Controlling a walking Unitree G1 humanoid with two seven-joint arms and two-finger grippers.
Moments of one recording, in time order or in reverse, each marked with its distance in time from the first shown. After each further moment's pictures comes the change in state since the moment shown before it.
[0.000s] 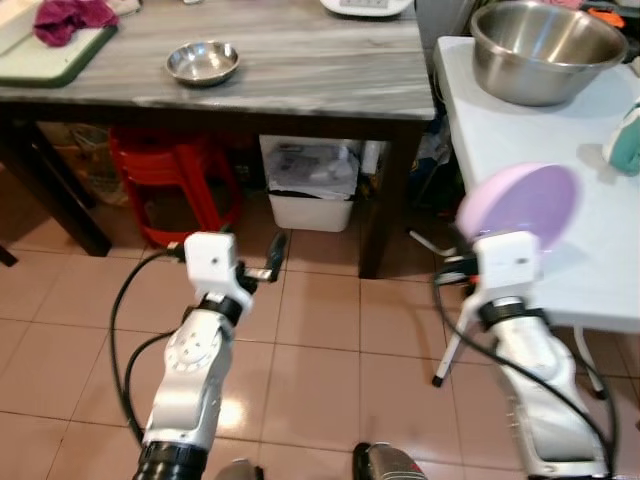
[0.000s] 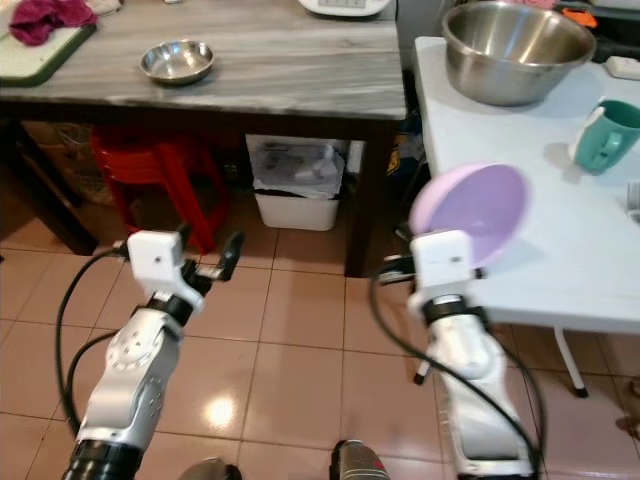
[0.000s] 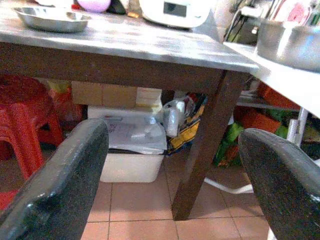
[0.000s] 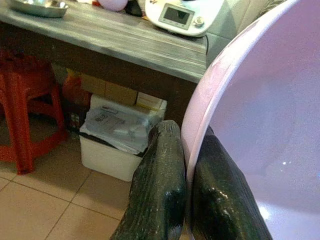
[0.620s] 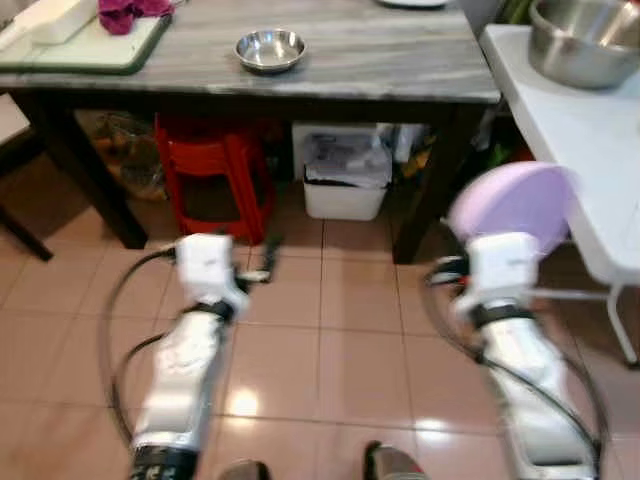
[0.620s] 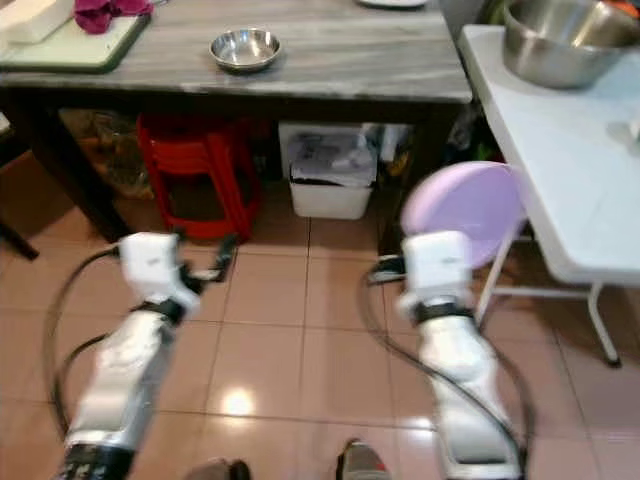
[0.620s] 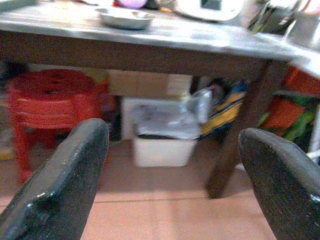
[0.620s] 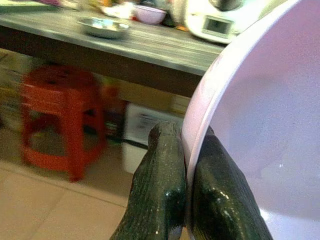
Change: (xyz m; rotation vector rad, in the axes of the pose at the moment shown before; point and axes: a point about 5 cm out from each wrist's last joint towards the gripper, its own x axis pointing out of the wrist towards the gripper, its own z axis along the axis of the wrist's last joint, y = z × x) left arm -0.006 0.015 -0.002 0.033 0.021 0.047; right arm 0.000 0.019 0.005 0.034 -0.022 0.046
